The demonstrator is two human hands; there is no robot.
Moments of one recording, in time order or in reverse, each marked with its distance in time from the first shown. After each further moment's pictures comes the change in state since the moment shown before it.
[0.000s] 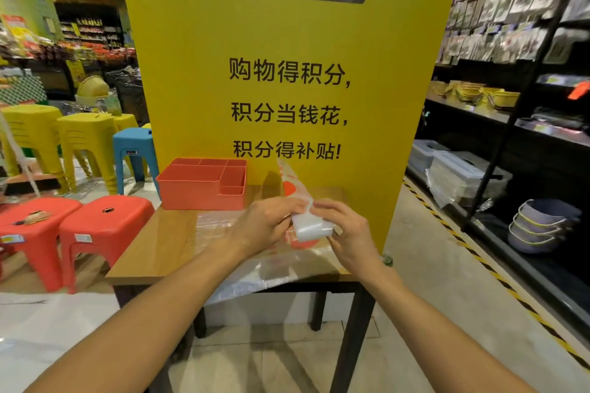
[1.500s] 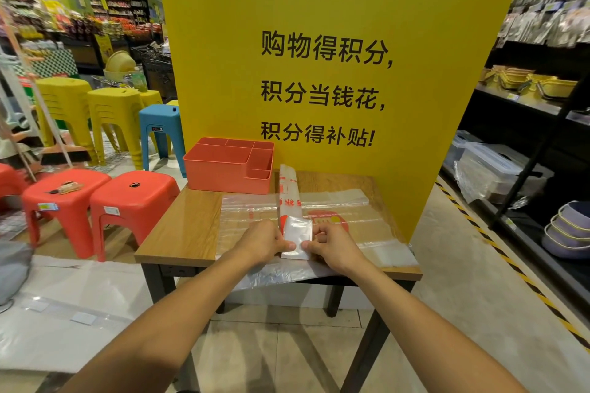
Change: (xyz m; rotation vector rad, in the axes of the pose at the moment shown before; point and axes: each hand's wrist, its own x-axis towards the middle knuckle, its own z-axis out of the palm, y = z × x) left_hand -0.068 -0.035 0.010 -0.094 -0.501 -1.029; right_hand -0.006 0.001 0.097 0.291 -0.528 0.708
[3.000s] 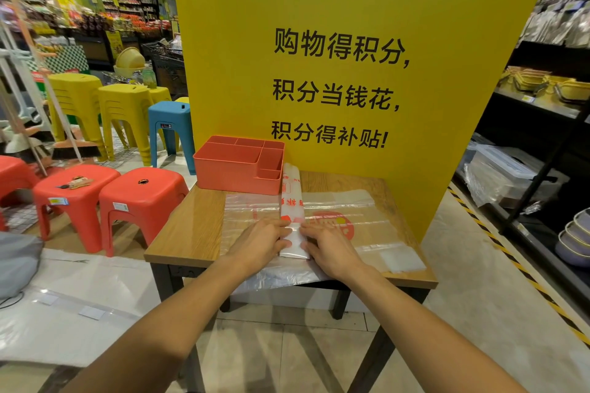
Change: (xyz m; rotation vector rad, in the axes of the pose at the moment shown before) left_hand 0.012 -0.047 -0.004 0.286 0.125 0.343; right_hand 0.019 -0.013 0.023 -0.582 -0.024 -0.281
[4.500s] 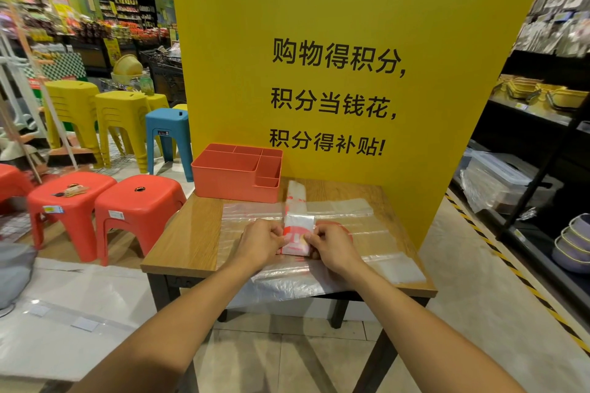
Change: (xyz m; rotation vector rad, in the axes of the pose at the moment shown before) left_hand 0.012 0.006 0.002 -0.525 0.158 -0.399; right_hand 0.015 0.001 -0.009 0.347 0.106 0.339
